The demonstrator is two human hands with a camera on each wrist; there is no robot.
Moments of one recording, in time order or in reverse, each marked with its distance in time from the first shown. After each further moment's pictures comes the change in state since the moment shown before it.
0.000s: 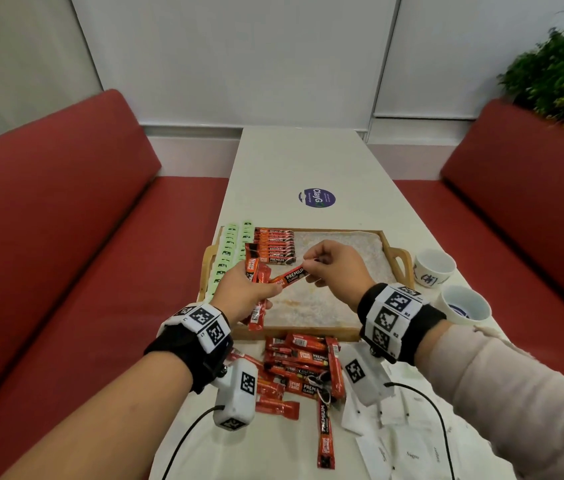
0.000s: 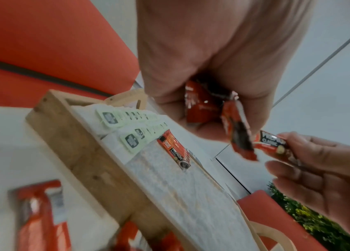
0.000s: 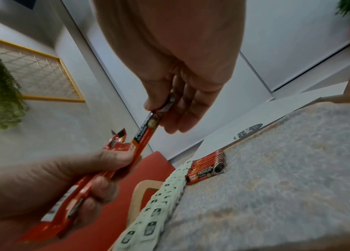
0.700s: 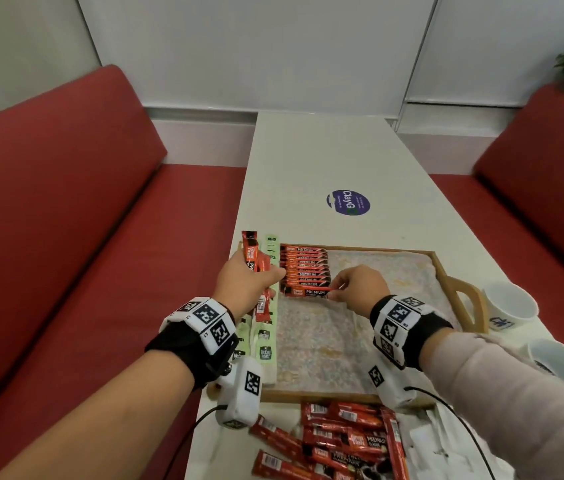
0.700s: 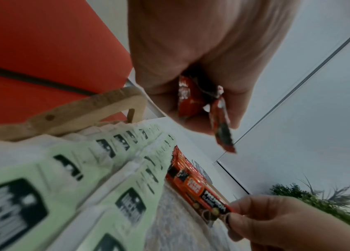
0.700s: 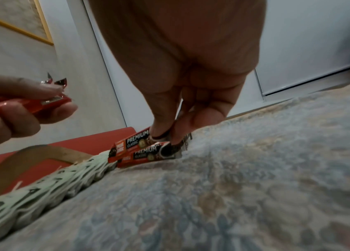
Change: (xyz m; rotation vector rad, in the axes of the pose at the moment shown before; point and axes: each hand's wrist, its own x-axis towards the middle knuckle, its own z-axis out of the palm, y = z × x) left_hand 0.116 -0.010 -0.047 -0.037 0.143 -0.006; right_hand 0.126 0.045 0.033 -0.632 -0.072 0.226
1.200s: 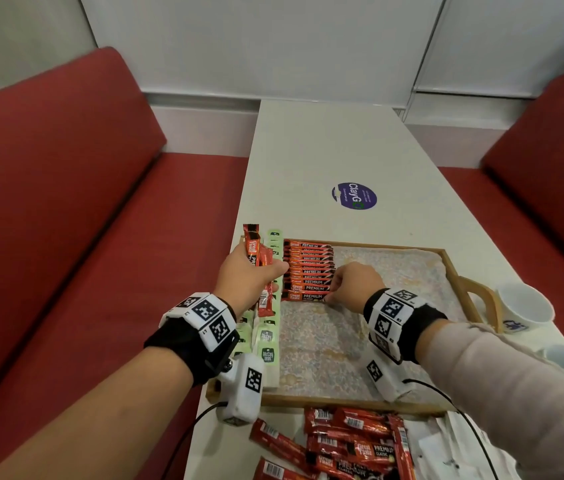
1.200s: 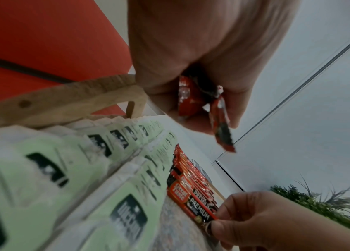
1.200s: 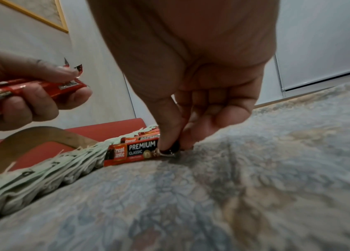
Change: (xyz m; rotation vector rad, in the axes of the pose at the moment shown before) left_hand 0.014 -0.006 0.001 -0.062 -0.013 -0.021; right_hand 0.010 -0.018 0.007 -0.211 -0.102 0.010
